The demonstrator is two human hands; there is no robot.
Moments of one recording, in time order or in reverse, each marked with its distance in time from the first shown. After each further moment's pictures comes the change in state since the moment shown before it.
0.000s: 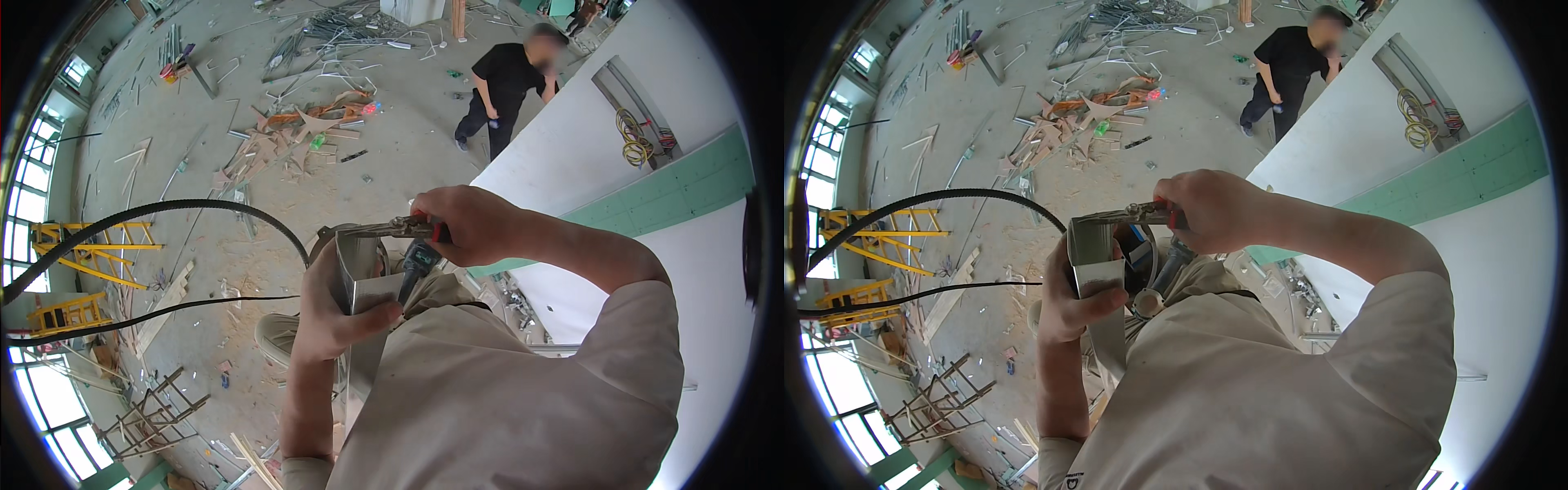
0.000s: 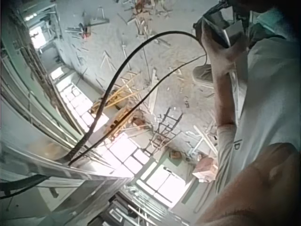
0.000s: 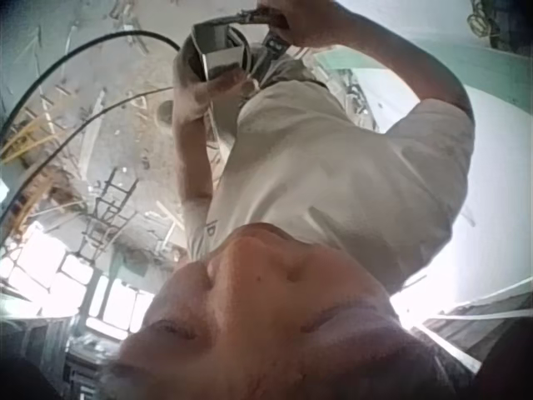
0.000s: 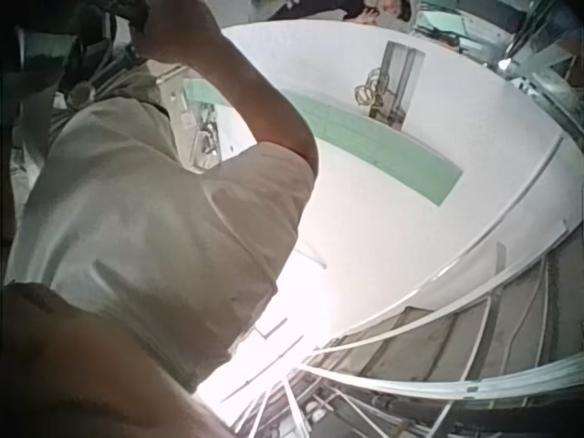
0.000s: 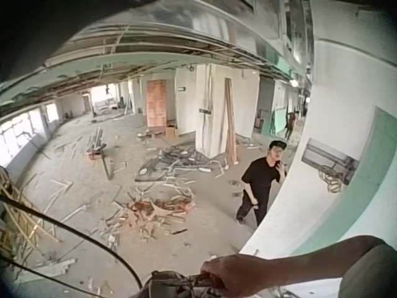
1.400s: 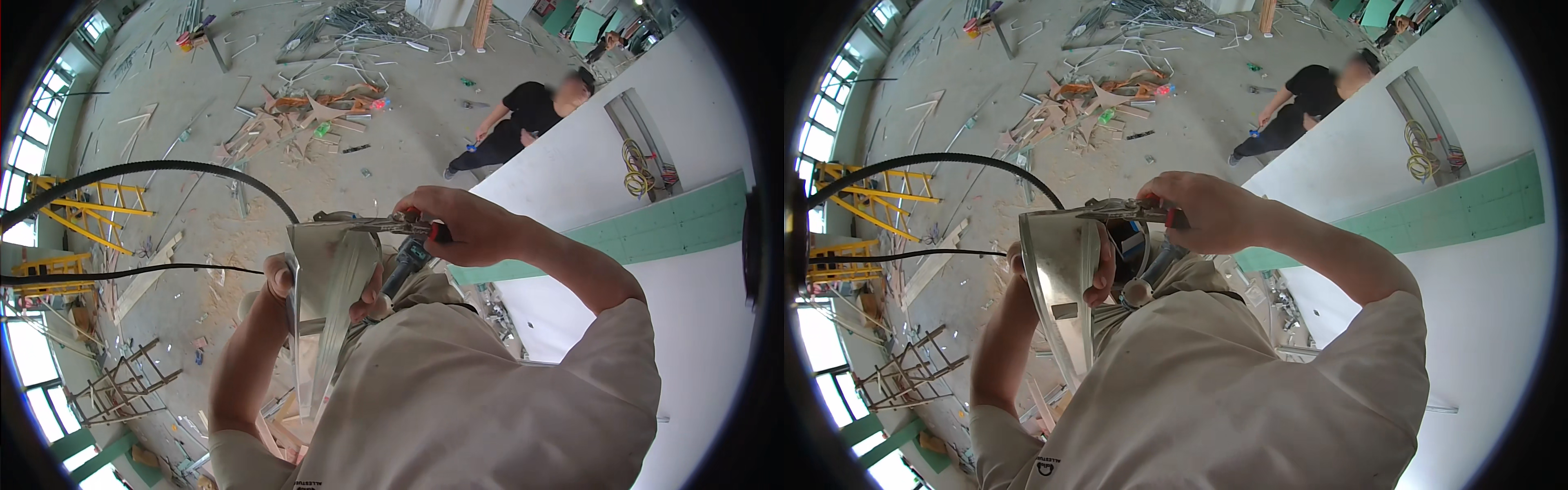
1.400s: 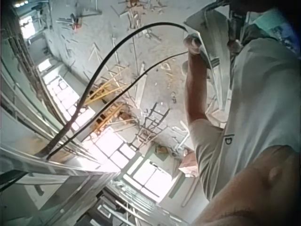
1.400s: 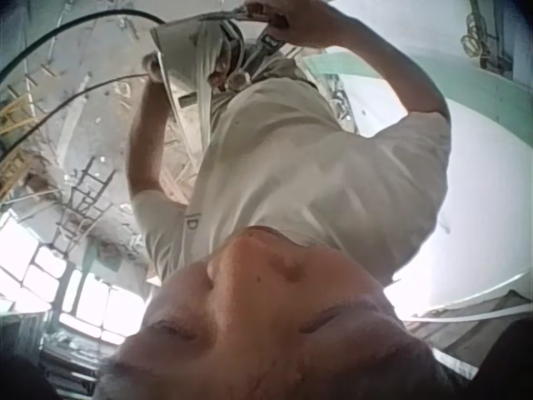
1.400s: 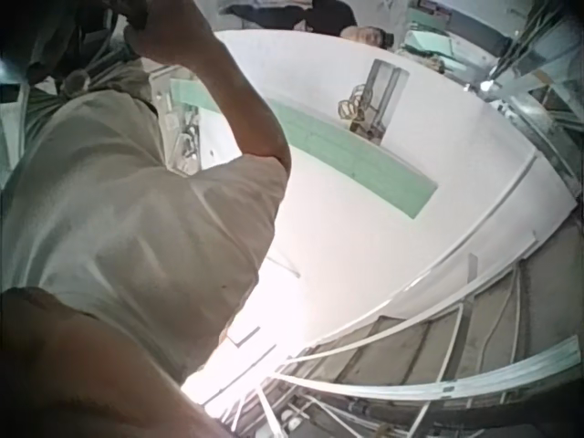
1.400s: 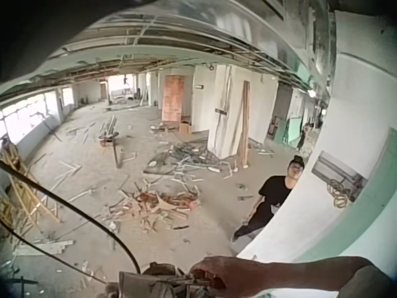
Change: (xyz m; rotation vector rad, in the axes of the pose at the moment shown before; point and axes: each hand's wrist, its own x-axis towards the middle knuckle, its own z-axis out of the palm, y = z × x) left_hand 0.022 -0.051 -0.059 -0.919 -0.778 -0.216; right_hand 0.006 -0.013 0.003 0.195 -0.067 -0.055
